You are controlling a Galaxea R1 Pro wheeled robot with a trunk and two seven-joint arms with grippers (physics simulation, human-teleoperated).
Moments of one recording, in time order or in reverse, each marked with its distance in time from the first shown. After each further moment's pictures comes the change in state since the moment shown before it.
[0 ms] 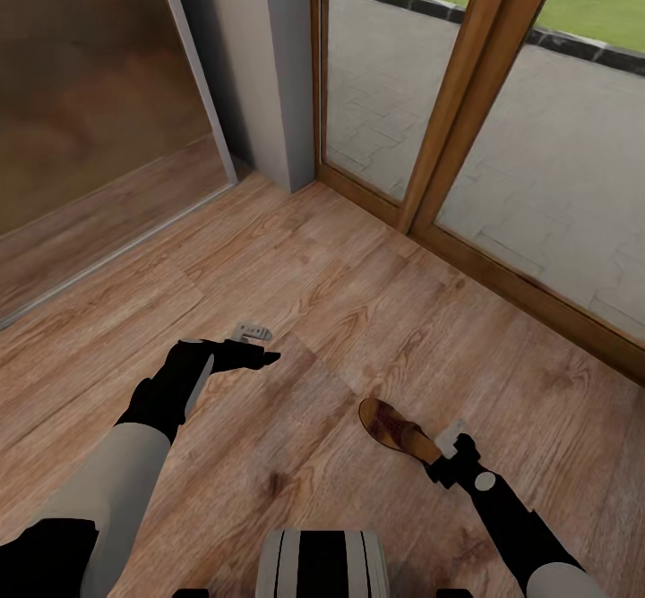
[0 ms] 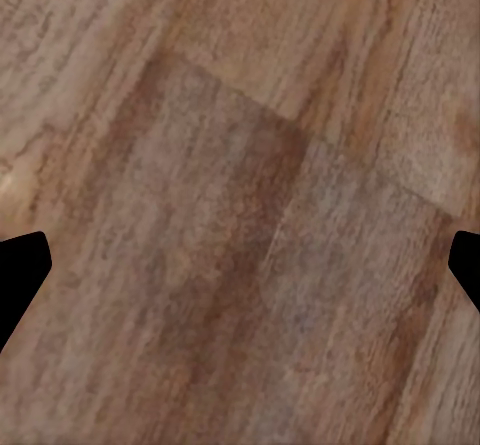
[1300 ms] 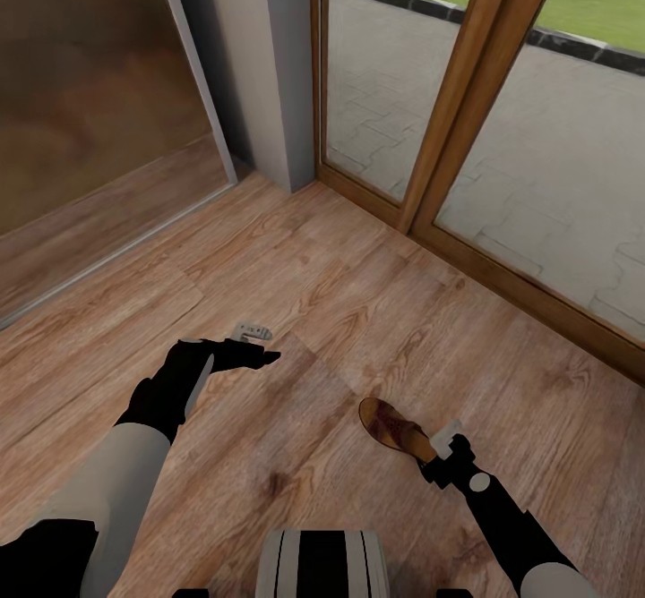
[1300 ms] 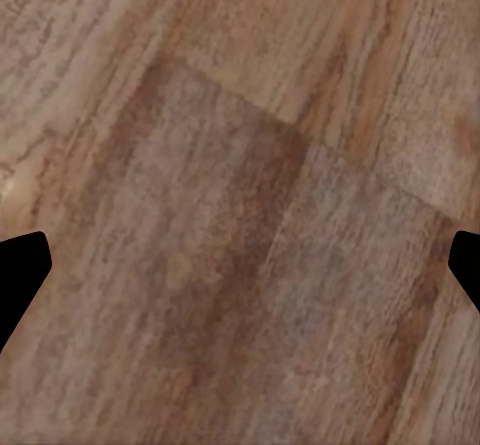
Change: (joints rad) left arm 0.001 0.000 0.000 -0.008 0.000 0.000 0.000; right arm 0.000 0.018 0.001 0.007 0.000 -0.002 -0.009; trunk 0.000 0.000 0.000
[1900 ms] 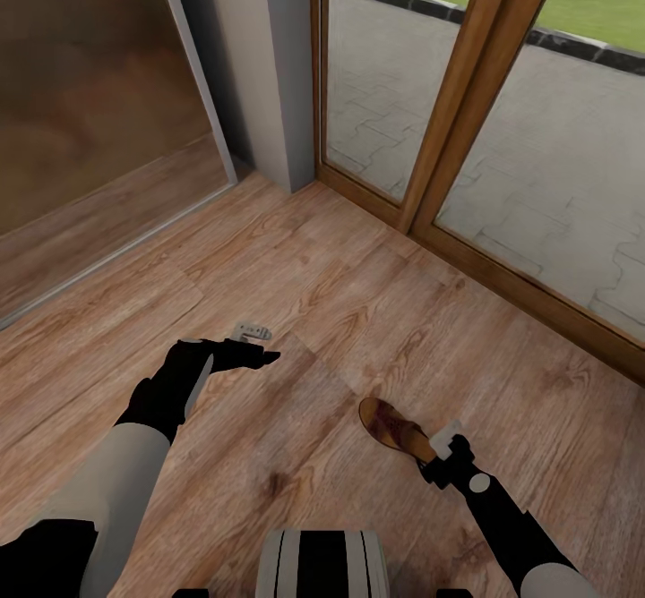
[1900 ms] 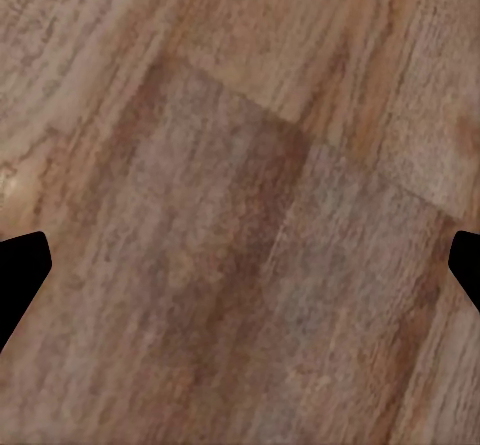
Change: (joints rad) left arm 0.000 0.001 -0.001 0.000 0.000 0.001 0.001; right arm 0.000 0.000 0.001 0.003 0.000 -0.012 0.000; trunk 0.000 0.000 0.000
